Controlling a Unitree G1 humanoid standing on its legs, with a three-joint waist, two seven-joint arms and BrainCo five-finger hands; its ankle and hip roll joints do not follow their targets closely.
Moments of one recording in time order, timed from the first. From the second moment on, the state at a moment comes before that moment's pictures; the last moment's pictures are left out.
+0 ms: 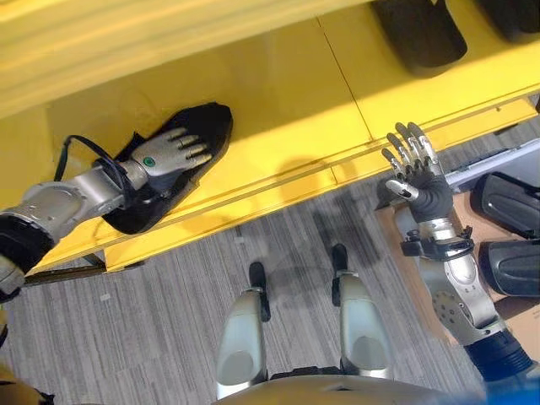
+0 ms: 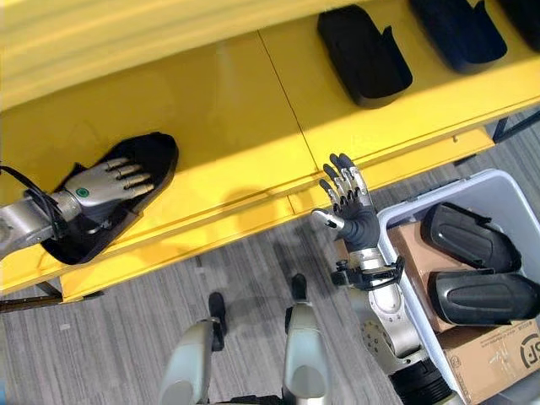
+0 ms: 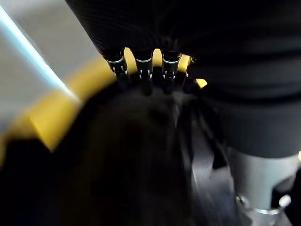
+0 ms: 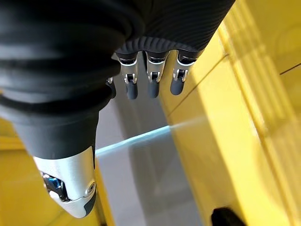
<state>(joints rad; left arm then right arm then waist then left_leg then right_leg) -0.81 1.30 -0.93 0.39 0.89 -0.31 0.29 -0.08 -0.52 0.28 -0.16 0.69 -0.42 -0.07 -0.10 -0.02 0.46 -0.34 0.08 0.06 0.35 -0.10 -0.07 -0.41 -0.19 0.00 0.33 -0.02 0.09</state>
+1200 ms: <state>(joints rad) -1.19 0.95 -0.77 0.83 0.62 -0.14 0.31 0.01 -0.53 0.23 -0.22 0.70 -0.40 -0.05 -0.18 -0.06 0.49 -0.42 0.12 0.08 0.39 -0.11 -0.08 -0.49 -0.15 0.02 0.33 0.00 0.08</state>
